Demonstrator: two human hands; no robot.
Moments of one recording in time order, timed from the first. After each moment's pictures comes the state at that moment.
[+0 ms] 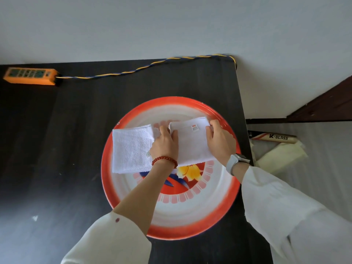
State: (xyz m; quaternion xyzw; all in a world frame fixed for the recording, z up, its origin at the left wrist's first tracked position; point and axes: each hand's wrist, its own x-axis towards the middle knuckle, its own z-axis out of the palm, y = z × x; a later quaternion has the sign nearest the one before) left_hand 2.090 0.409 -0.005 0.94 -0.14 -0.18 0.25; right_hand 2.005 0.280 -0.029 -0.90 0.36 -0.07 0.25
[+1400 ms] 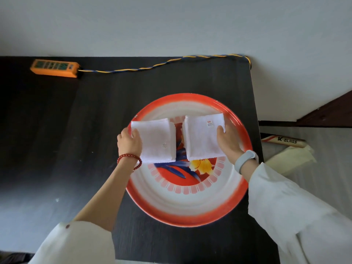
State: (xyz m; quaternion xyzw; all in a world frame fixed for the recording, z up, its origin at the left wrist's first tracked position) left_hand 2.155 0.517 -0.003 0.92 0.04 -0.17 0.35; right_hand 2.013 0.299 -0.014 -0.76 0.43 -0.06 0.49
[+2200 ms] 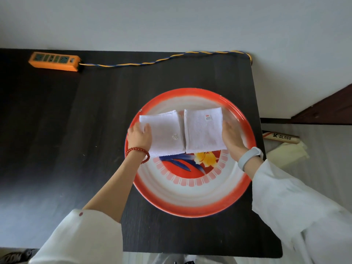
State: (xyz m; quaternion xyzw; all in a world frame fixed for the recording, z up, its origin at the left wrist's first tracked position) left_hand 2.152 0.521 -0.004 0.91 0.00 -0.22 0.34; right_hand 2.014 0.328 0.010 -0.67 0.53 -0.01 0.52
